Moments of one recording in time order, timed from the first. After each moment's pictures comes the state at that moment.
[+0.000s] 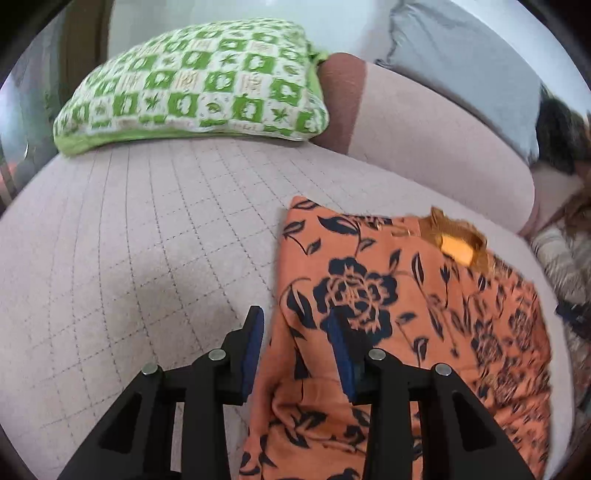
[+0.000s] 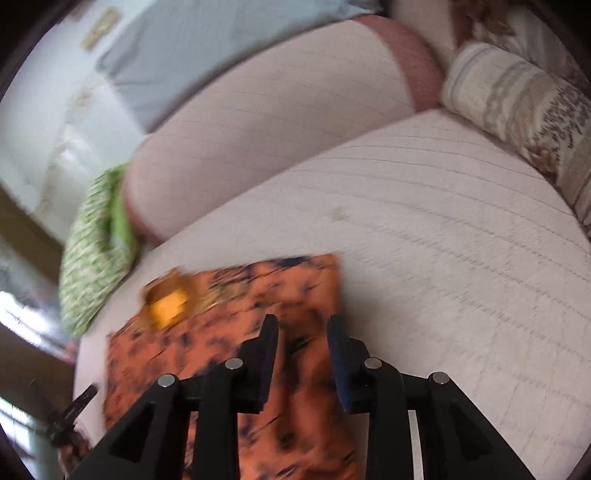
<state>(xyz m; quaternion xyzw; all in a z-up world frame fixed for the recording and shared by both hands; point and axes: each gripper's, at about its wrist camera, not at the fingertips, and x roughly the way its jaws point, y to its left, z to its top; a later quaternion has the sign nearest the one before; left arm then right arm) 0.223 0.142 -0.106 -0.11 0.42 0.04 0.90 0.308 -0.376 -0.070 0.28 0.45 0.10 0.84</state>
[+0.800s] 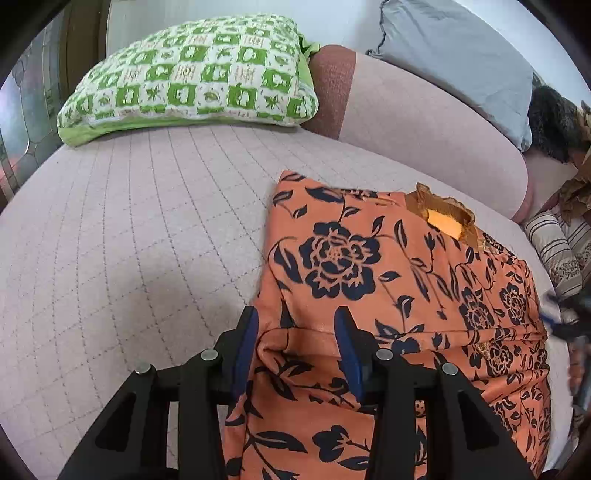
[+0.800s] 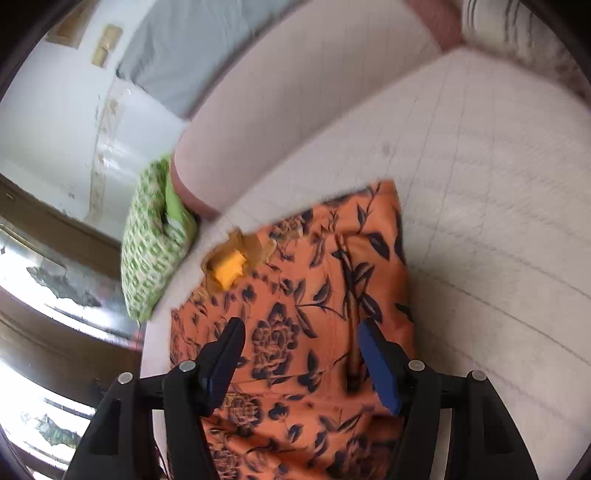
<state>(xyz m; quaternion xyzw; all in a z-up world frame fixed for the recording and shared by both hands) 0.194 0.132 -0.108 -0.12 0.44 0.03 0.89 0.296 -0.350 -0.121 0.37 0.49 0.18 0.77</state>
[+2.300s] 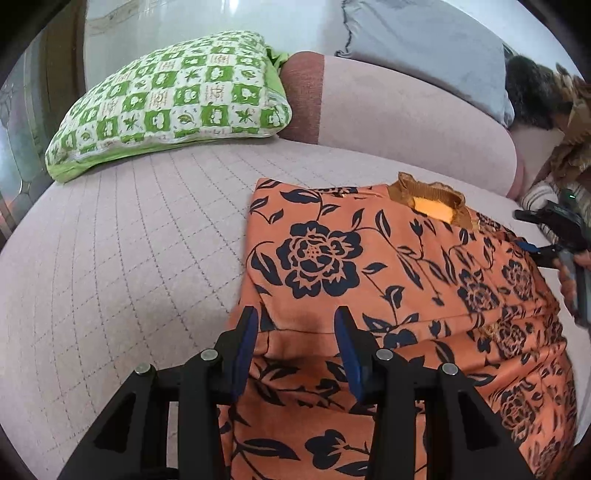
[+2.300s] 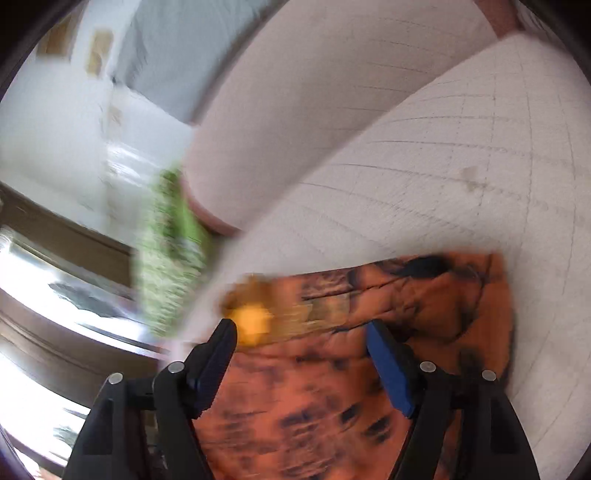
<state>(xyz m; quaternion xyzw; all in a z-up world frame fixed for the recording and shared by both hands) 0.190 0.113 -0.107 -0.05 0.41 0.02 0.91 0.405 -0.297 -0.125 0.39 0.47 0.20 0.77</state>
